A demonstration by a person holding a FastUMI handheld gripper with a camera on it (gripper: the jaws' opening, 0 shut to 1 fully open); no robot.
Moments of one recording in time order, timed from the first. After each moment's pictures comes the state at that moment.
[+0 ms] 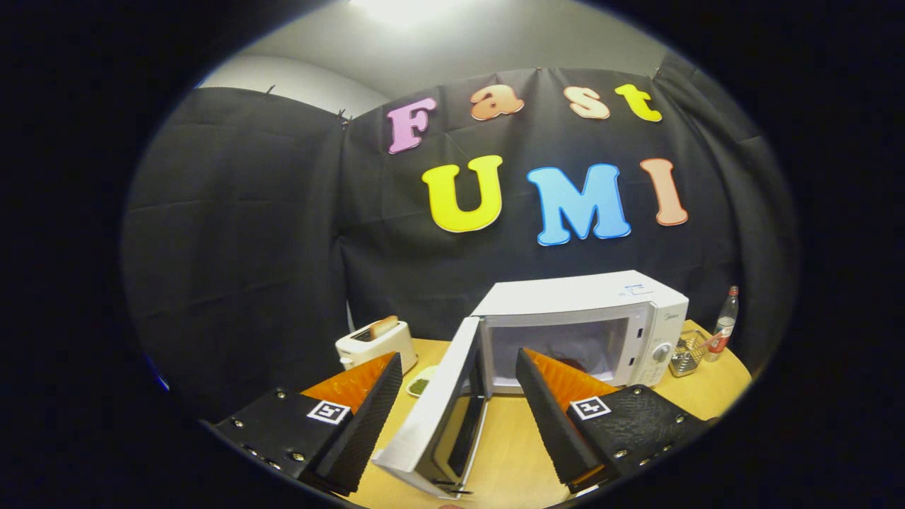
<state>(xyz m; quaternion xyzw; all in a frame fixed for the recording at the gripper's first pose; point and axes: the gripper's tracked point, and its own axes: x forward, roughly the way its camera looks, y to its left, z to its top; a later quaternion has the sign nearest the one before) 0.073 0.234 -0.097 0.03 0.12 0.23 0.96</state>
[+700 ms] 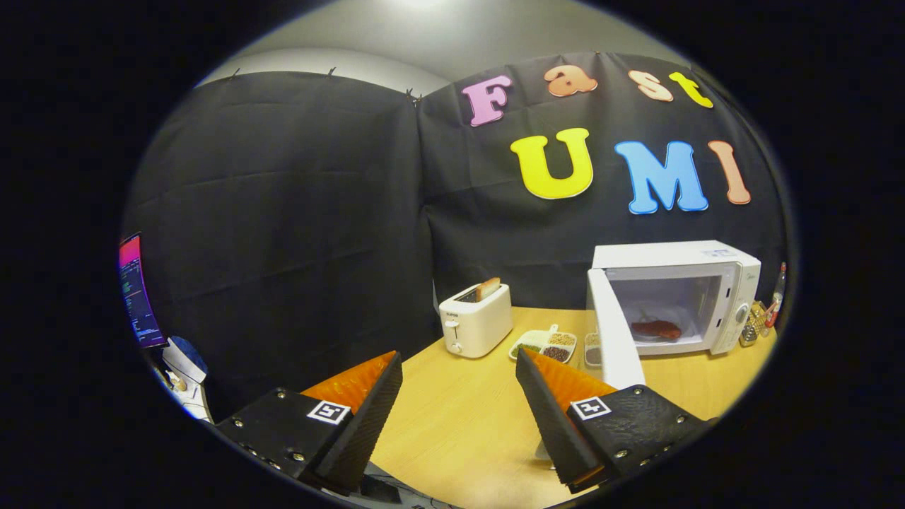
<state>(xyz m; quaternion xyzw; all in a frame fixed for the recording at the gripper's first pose) -0.037 0.350 -0.151 0.03 0.17 0.36 0.92</state>
